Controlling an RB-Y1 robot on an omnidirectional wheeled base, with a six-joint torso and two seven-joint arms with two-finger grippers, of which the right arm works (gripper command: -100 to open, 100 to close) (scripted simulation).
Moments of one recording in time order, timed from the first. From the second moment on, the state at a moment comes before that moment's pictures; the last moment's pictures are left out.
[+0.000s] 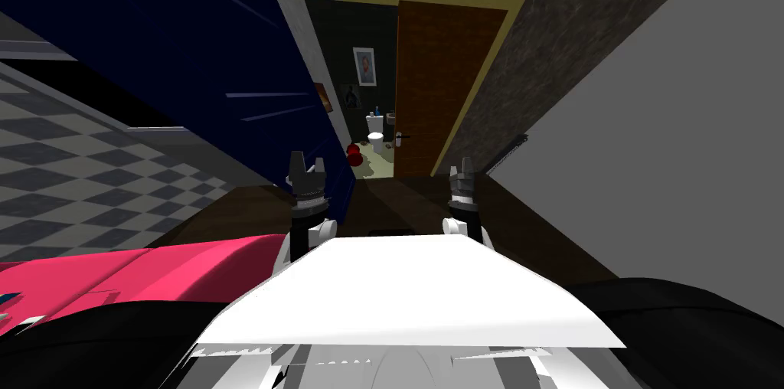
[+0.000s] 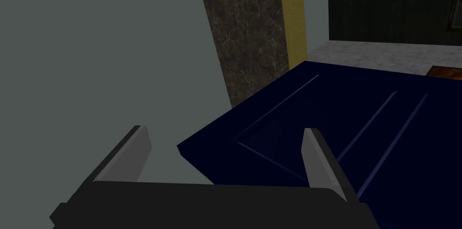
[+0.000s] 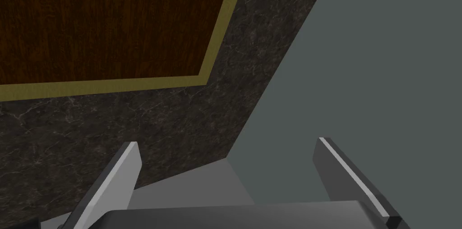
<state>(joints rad) 0.51 0.01 -0.04 -2.20 0.03 -0.44 0.11</state>
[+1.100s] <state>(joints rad) 0.43 -0.06 -0.06 -2.02 0.07 -0.42 -0.01</state>
